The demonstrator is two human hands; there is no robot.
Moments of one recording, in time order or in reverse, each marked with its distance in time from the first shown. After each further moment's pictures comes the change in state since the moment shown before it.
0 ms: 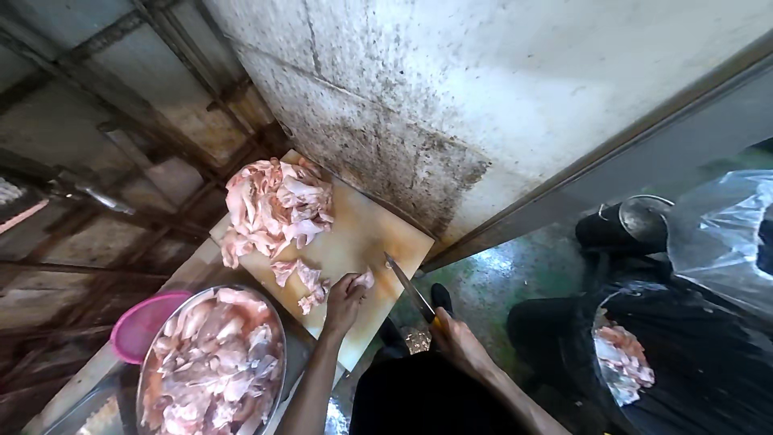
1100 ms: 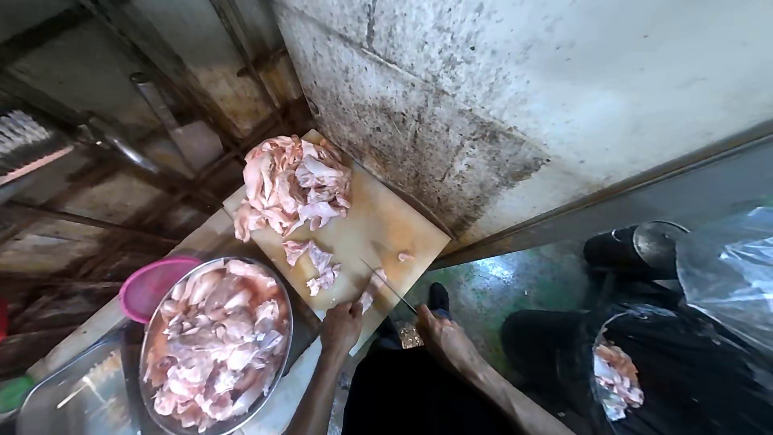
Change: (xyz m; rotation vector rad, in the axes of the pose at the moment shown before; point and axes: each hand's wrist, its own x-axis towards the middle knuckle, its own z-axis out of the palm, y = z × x) left_hand -0.053 -0.026 -0.009 0.744 -0.059 -0.521; right_hand 0.004 -0.062 0.003 -0.298 -0.153 -0.015
